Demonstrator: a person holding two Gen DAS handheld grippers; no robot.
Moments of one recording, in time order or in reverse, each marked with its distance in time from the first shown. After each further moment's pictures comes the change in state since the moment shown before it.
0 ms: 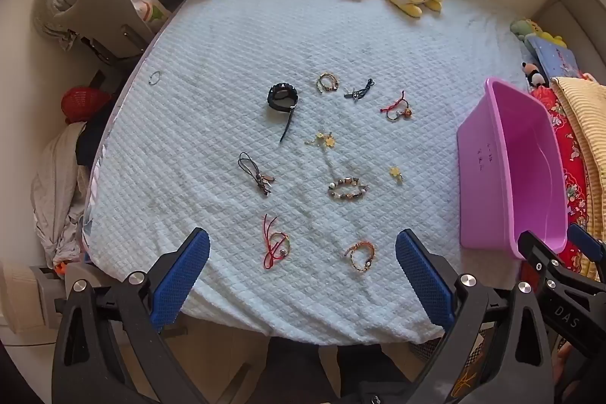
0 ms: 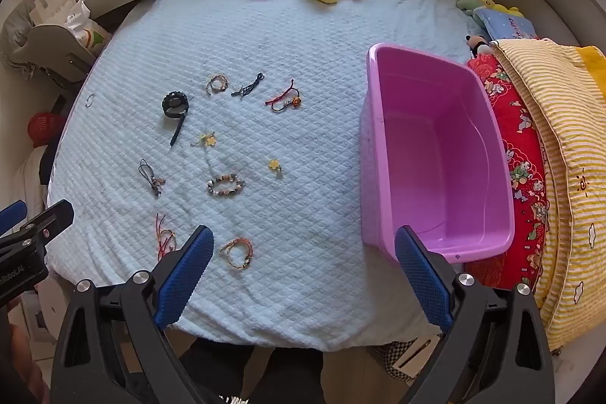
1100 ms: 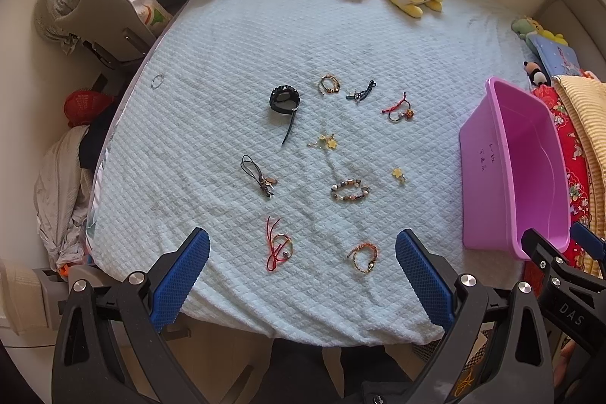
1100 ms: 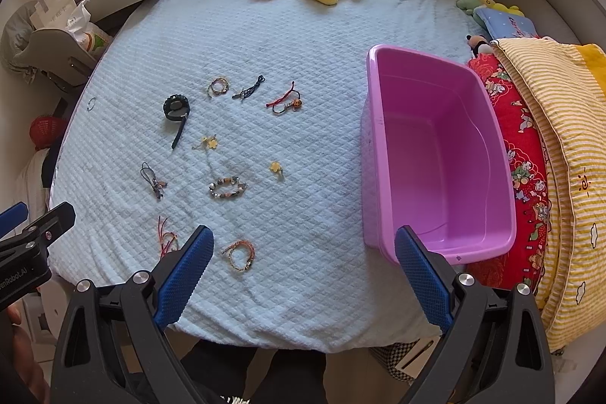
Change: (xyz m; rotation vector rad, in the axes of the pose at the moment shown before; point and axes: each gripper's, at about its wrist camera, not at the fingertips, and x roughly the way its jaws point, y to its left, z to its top) left arm -0.002 0.000 0.003 0.008 -0.001 0.016; right arm 0.000 0.001 0.001 0.002 -0.002 0.005
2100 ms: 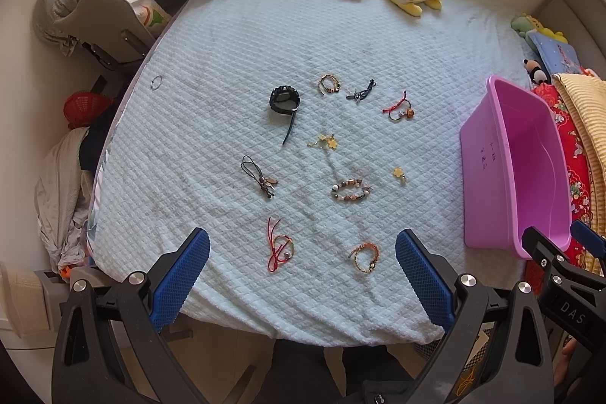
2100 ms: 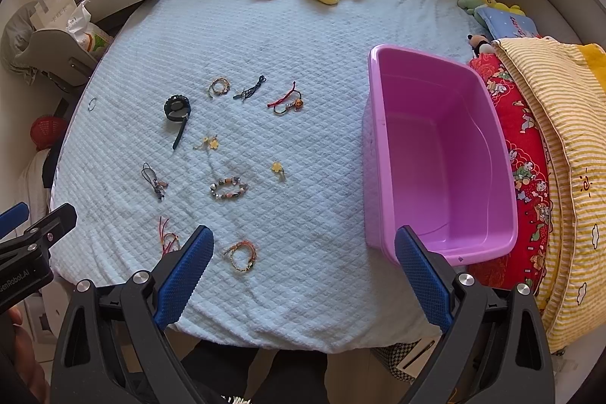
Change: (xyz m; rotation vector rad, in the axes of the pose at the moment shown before) left arm 0.000 0.000 -0.001 -0.001 -0.002 0.001; right arm 0.001 -0.001 0.000 0.002 0.000 0.004
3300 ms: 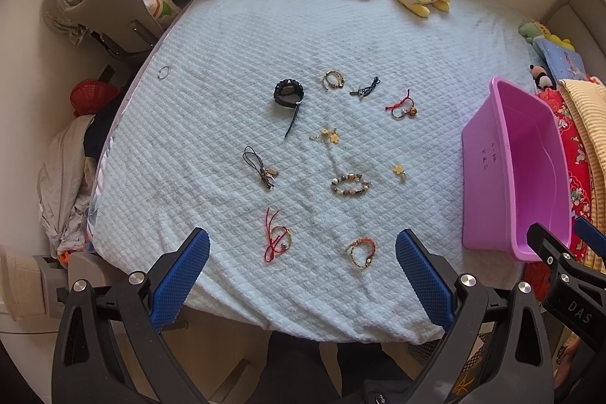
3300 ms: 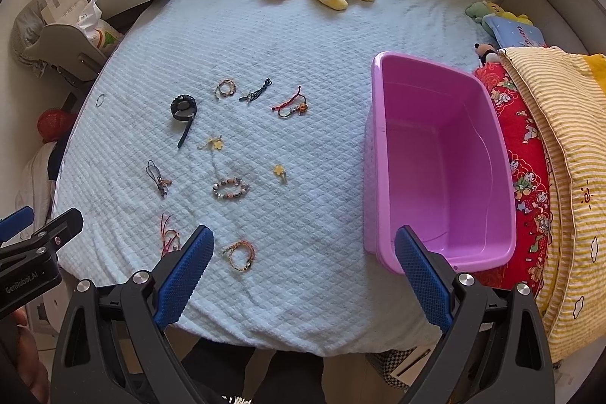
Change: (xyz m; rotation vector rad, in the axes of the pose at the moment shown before) left arm -0.005 -0.006 -0.014 -0.039 0.003 0.022; right arm -0.006 -0.009 0.001 -0.039 -0.018 0.032
